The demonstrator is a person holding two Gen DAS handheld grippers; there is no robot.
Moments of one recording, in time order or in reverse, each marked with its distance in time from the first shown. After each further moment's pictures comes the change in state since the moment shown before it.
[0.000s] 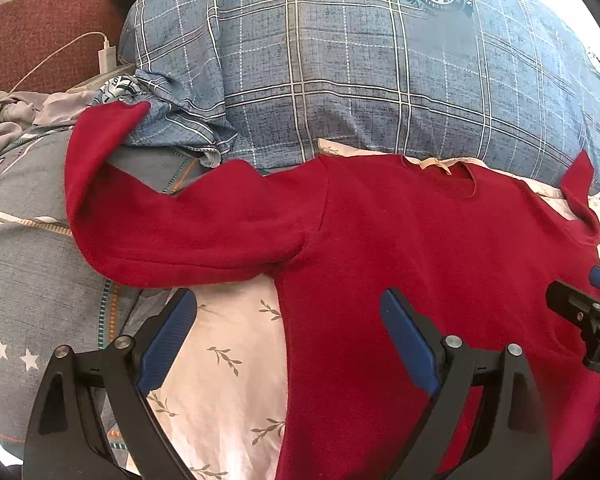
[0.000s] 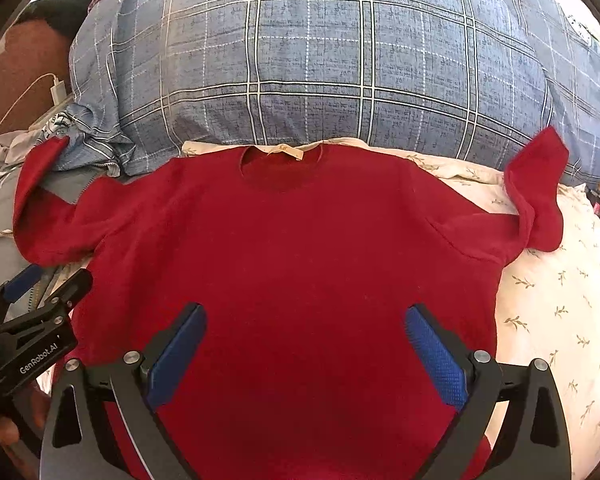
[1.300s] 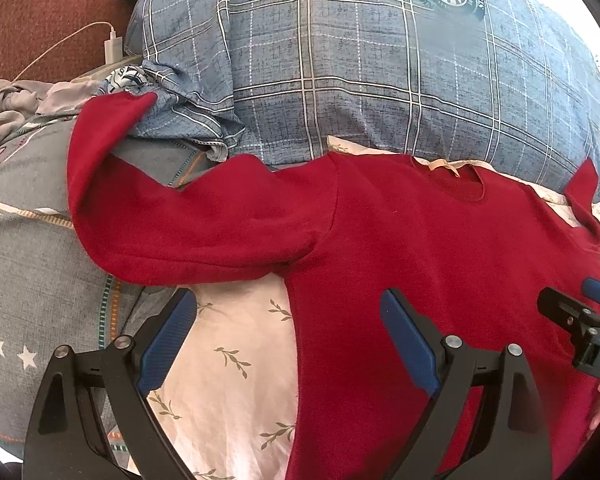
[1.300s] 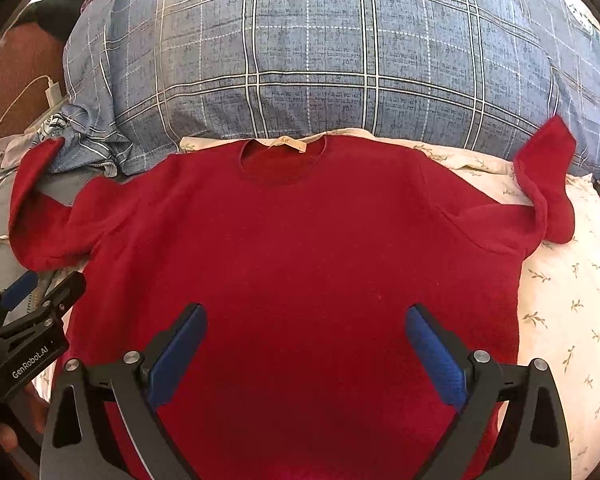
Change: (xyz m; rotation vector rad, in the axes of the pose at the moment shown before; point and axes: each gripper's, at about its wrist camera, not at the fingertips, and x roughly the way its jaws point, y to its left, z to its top) left arm 0.004 0.008 0.000 -0.028 0.012 0.002; right arm 0.016 0.001 -0.004 0.022 0.000 0.017
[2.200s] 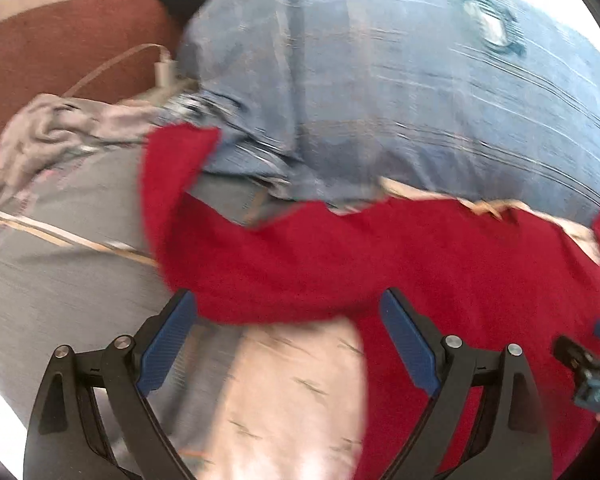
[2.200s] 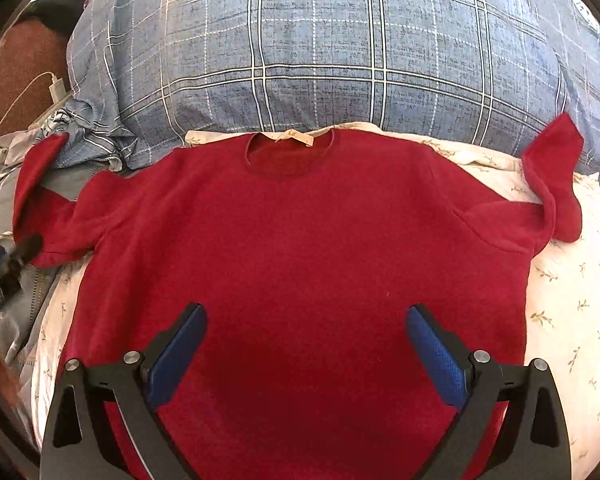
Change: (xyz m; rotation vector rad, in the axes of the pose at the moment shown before) left arm -0.025 0.040 0.031 -0.054 -0.071 0.173; right arm 0.003 -0.001 0.002 -0.009 0.026 0.026
